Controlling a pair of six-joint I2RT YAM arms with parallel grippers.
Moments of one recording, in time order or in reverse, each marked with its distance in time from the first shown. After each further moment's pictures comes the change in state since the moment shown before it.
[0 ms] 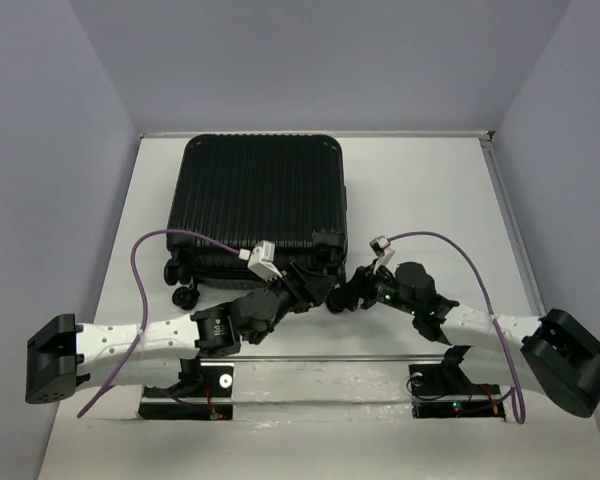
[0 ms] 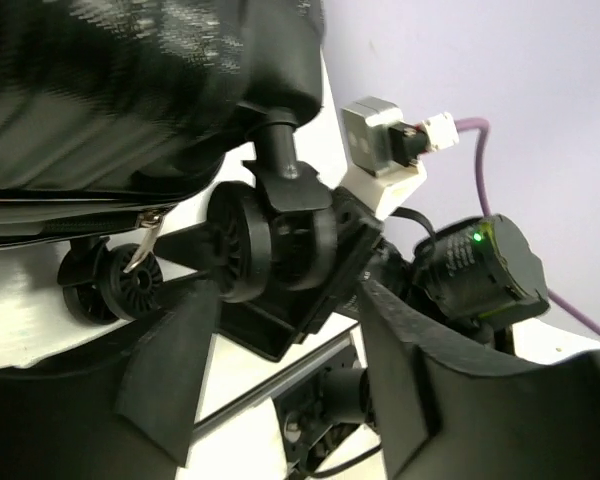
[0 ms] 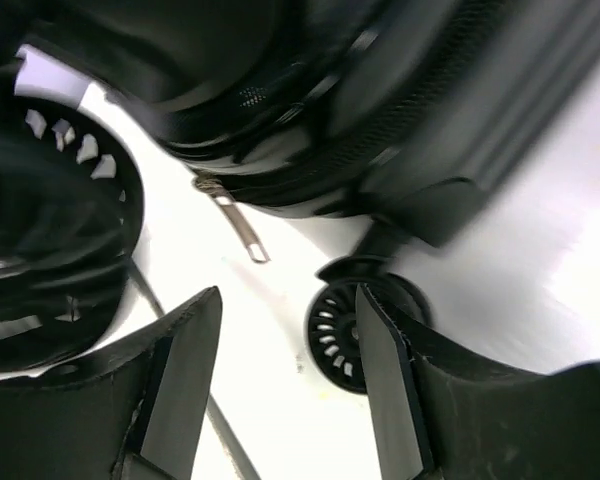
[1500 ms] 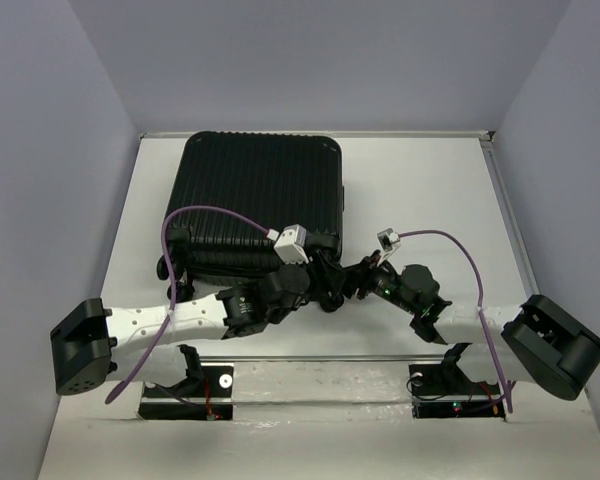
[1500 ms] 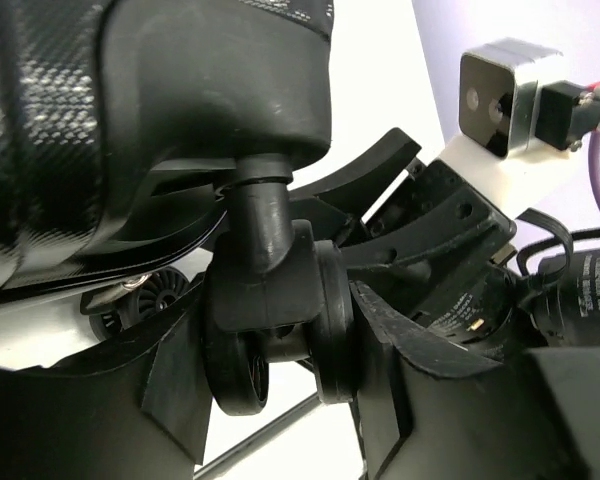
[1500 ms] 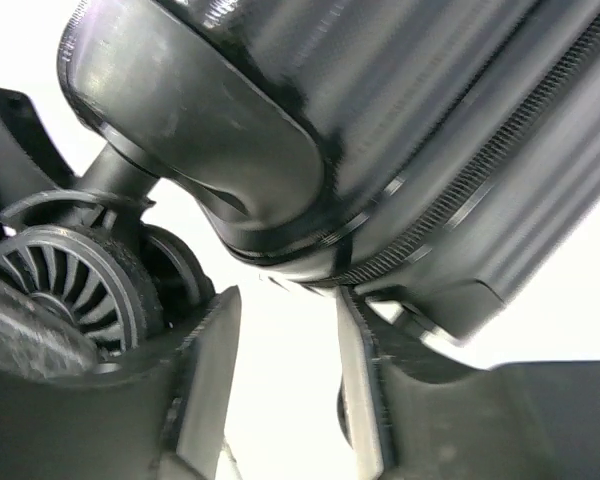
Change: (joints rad) left arm 0.092 0.232 0.239 -0.206 0.153 0.145; right arm 0.014 0.150 -0.027 0.430 0.054 0.073
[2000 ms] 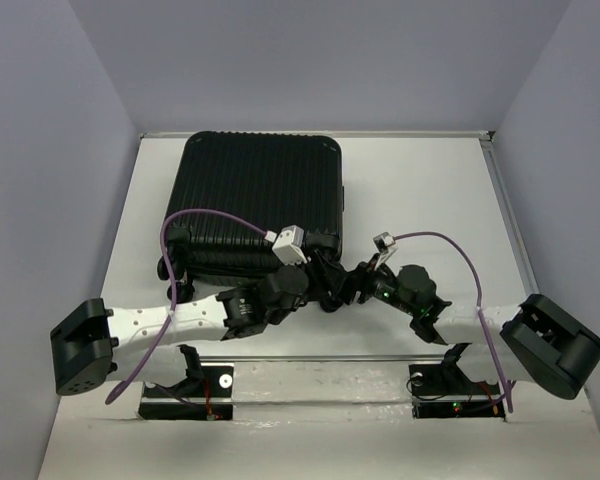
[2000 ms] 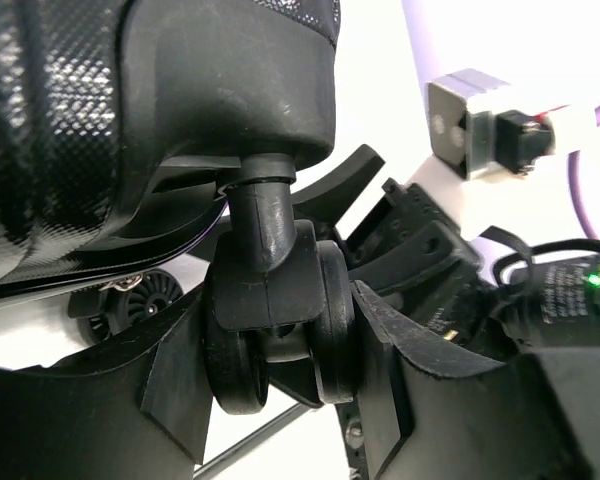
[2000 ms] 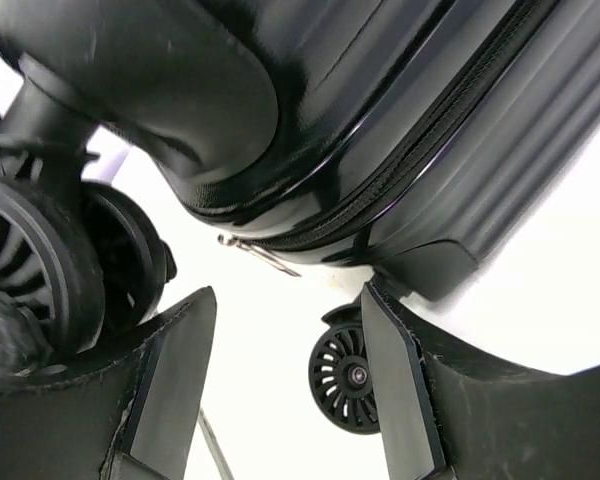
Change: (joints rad) left arm 0.004 0.001 -0.014 0.026 -0.013 -0.035; right arm 0.000 -0.005 -0.011 -0.075 -0.016 -0.029
